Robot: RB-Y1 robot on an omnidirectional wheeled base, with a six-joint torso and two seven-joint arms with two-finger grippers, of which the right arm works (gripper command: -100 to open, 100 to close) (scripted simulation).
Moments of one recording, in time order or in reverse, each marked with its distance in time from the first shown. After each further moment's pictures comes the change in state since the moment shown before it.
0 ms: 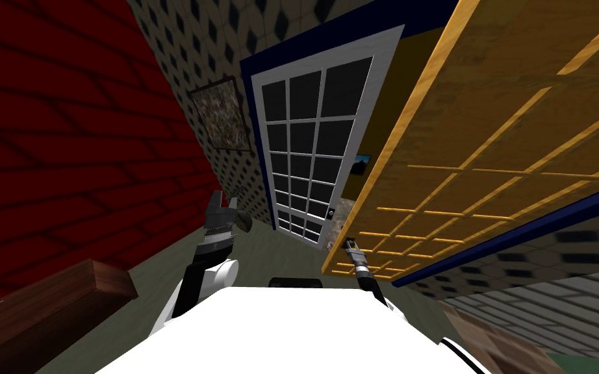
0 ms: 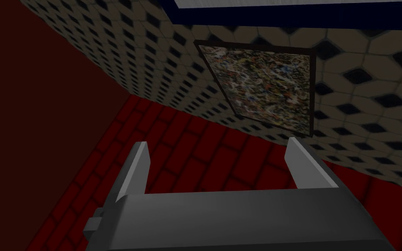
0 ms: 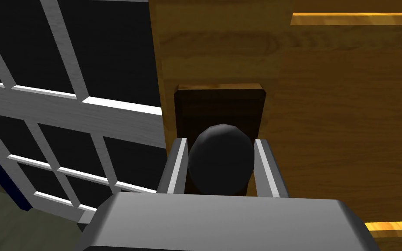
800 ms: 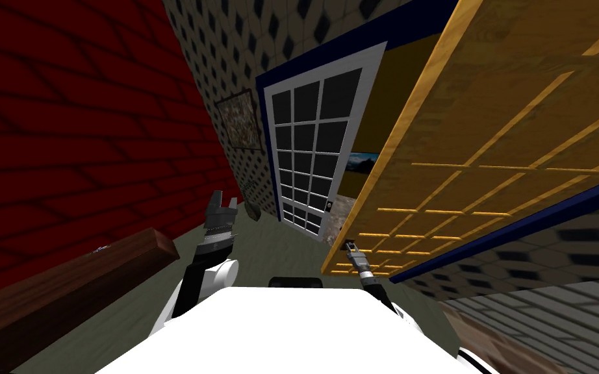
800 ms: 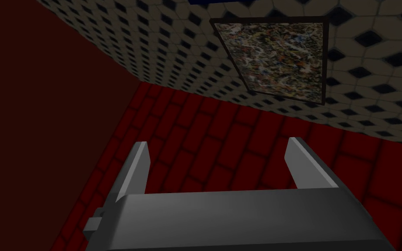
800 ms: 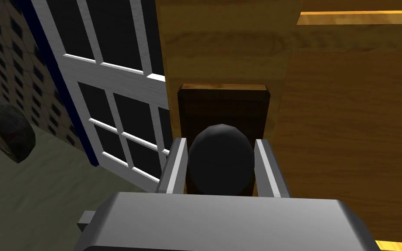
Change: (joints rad) arm 0.046 -0.091 0.116 -0.047 0.055 -0.081 -0.112
